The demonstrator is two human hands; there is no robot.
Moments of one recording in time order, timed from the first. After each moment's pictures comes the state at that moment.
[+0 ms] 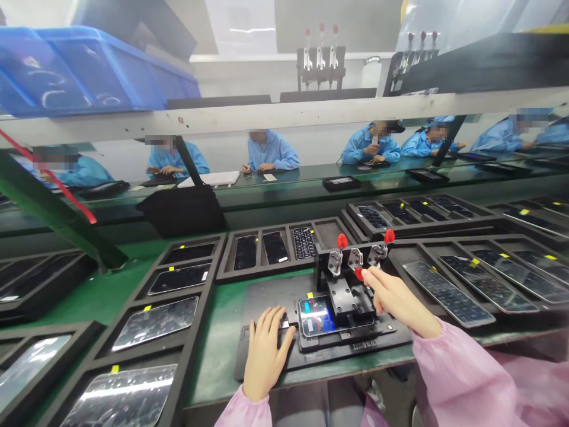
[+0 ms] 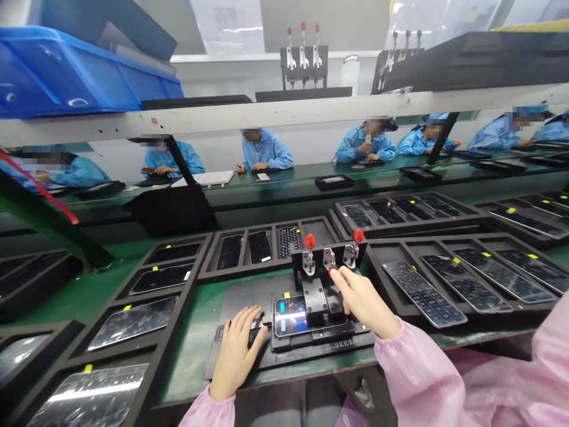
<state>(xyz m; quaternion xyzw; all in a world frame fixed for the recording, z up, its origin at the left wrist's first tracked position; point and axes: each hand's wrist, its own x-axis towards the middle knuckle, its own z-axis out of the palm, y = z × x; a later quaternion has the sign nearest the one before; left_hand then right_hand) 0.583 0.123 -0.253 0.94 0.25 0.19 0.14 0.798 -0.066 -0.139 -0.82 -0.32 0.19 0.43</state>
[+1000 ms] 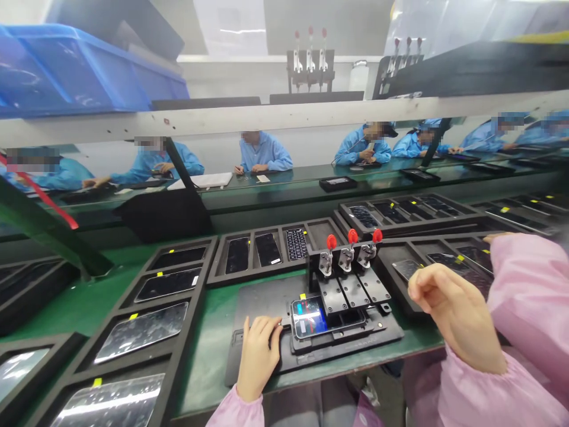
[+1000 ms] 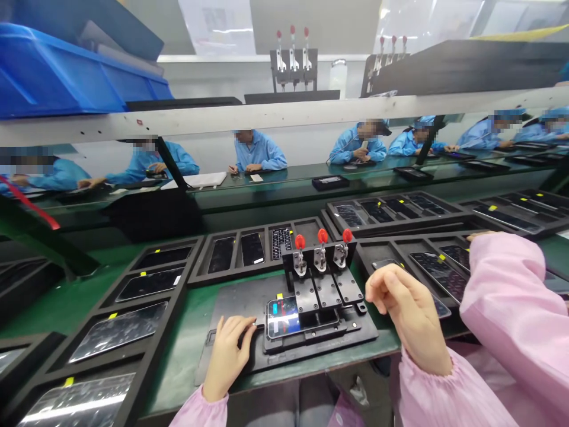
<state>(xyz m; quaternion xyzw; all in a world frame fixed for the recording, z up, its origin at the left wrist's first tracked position) 0.589 0.126 -0.247 0.94 0.21 0.22 0.16 0.786 -0.122 -0.106 -0.63 -0.28 0.06 0.72</state>
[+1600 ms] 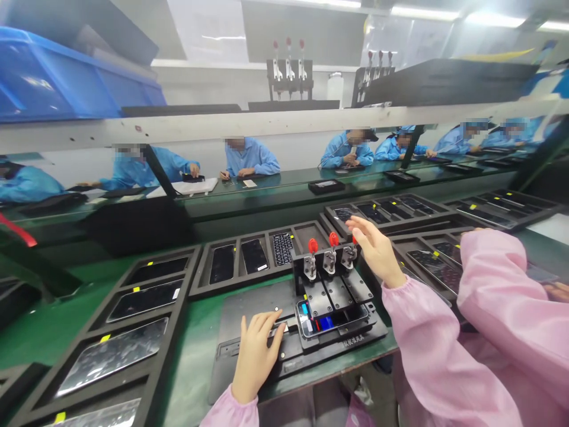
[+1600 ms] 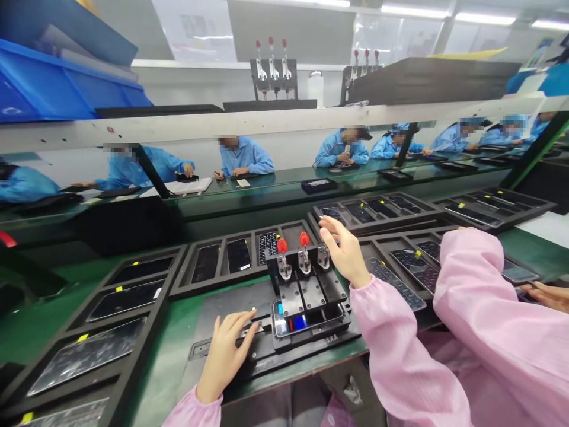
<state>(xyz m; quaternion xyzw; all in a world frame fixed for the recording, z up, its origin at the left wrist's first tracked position) 0.616 0.115 -0.230 0.94 0.18 0.21 0.18 0.859 -0.056 -0.103 -0.72 -0.37 -0.11 0.58</state>
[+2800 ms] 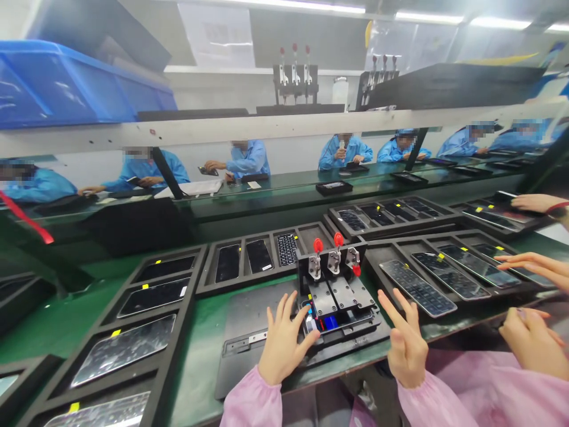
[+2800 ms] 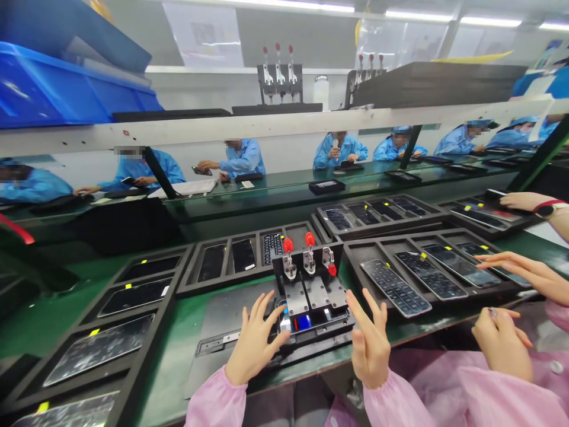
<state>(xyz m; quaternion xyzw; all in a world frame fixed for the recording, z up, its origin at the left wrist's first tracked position) 0.642 0.088 -0.222 0.97 0.12 0.12 0.18 0.765 -0.126 -0.227 -0.74 -0.37 -0.32 0.46</state>
